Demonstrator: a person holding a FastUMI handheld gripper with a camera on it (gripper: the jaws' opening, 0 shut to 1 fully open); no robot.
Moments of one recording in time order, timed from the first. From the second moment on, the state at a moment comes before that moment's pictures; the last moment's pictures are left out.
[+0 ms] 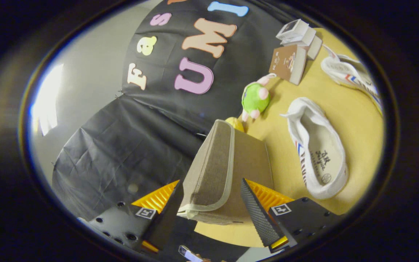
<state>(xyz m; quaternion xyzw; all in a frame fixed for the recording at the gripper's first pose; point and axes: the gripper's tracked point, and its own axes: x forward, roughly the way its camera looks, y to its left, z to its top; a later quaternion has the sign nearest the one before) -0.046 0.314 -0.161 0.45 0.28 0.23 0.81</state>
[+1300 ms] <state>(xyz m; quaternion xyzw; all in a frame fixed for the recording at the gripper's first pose) -0.041 0.310 -0.167 0.65 0.29 0.24 0.66</state>
